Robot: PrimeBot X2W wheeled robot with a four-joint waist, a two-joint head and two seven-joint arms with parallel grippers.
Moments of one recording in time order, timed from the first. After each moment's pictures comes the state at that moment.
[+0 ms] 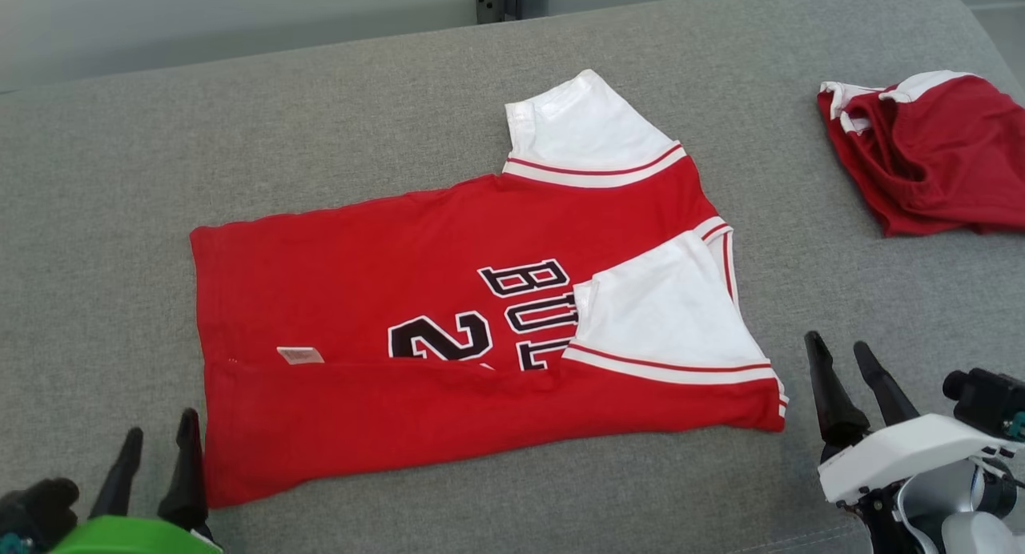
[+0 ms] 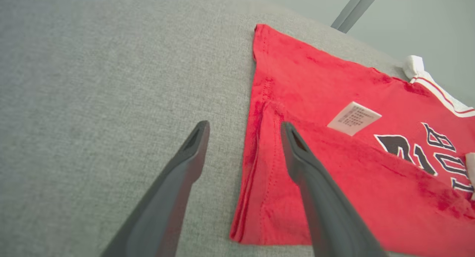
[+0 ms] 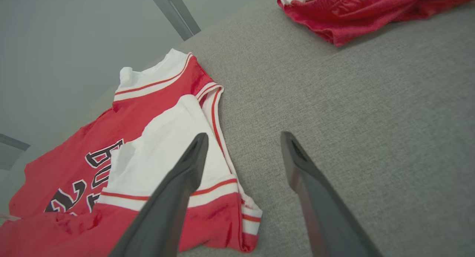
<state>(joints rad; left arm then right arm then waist) 0.14 0.30 -0.06 0.07 -0.75 0.03 -0.09 0.04 -0.05 -0.09 0.00 0.51 0.13 0.09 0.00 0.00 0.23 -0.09</state>
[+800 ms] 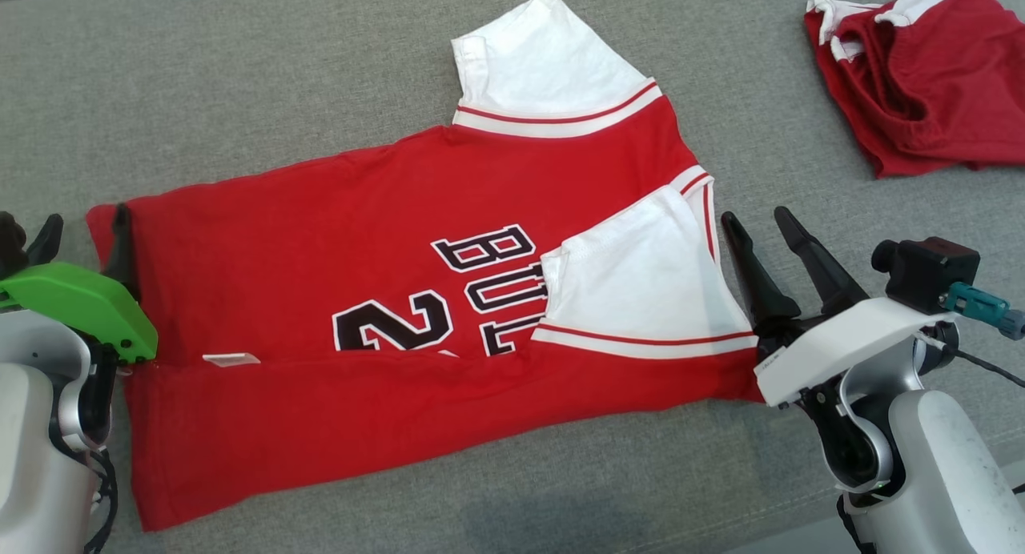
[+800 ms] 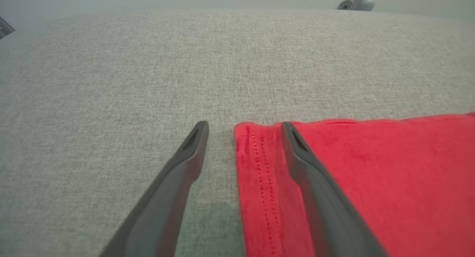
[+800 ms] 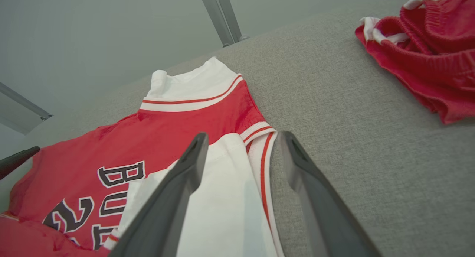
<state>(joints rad) -0.47 0.45 -0.17 0.42 -0.58 0.06 0.11 -0.23 -0.13 0.11 -0.02 0.49 0.13 0.11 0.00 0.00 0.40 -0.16</state>
